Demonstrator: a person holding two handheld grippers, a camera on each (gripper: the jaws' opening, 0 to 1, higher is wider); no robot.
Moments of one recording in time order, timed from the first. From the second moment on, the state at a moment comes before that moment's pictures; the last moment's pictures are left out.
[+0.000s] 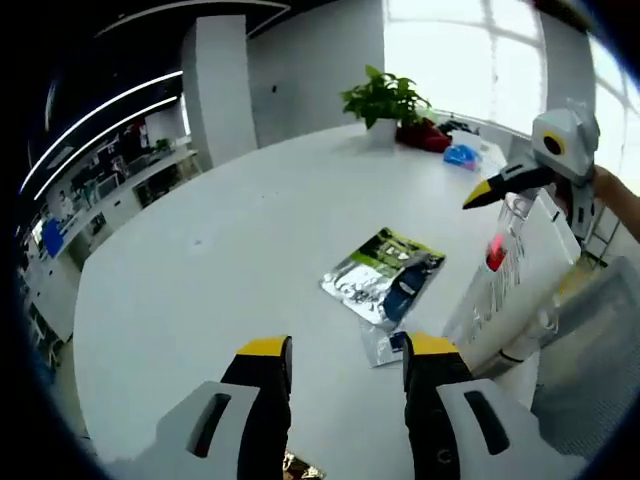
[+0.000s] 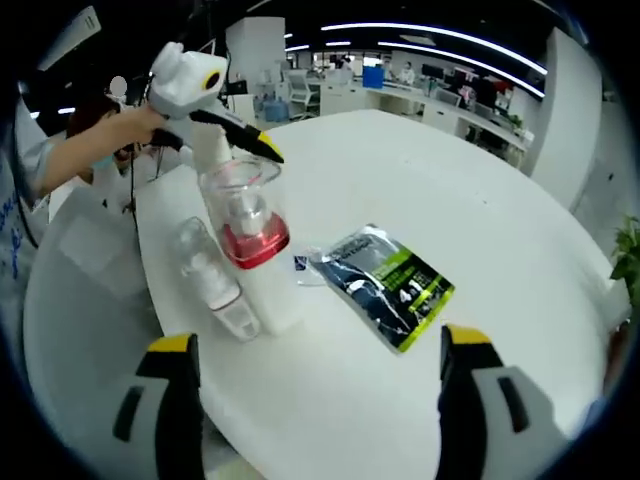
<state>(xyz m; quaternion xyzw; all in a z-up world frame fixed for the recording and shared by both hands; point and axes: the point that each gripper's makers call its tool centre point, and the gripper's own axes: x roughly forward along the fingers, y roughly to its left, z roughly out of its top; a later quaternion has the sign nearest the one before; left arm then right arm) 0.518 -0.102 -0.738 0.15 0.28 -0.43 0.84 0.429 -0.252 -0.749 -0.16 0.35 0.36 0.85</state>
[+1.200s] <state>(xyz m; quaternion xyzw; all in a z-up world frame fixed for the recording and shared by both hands) 0.536 -0.174 -0.800 0.15 0.35 -0.50 0.78 0.485 -0.295 -0.783 -0.04 0.36 0.30 0.88</state>
